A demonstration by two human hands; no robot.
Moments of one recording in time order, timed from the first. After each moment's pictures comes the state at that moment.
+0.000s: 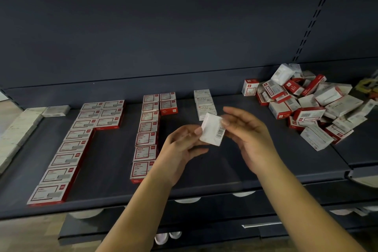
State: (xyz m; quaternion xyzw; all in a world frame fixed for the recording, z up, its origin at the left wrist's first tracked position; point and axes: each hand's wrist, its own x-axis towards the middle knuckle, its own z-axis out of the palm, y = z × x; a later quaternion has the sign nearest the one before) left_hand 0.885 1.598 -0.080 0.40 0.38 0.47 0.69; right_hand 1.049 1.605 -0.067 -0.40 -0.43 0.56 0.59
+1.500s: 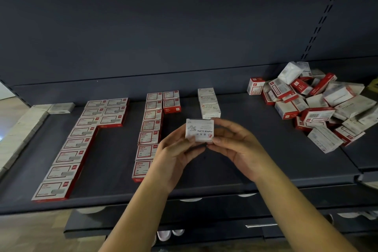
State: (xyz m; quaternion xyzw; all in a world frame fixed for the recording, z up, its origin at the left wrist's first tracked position) left_hand 0.875 1.592 -0.086 0.38 0.34 0.51 0.69; right_hand 1.045 1.604 -0.082 -0.34 -0.43 0.69 0.48
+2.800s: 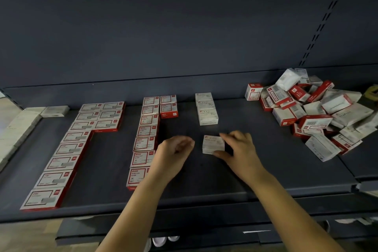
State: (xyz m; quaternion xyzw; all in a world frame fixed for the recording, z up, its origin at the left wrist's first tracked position) left_hand 0.871 1.623 -0.117 0.61 0.60 0.37 0.37; right_hand 1.066 1.643 -0.158 -0.56 -0.76 0.07 0.32
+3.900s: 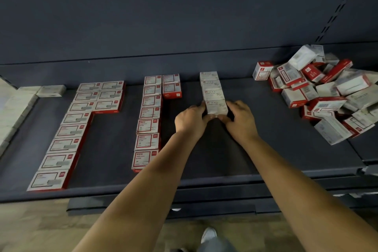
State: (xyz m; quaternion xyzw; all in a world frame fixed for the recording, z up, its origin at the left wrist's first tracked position) left_hand 0.908 1.690 -0.130 0.72 0.67 0.10 0.16; right_hand 1.054 1.690 -0.158 -0.62 -0.71 0.15 0.31
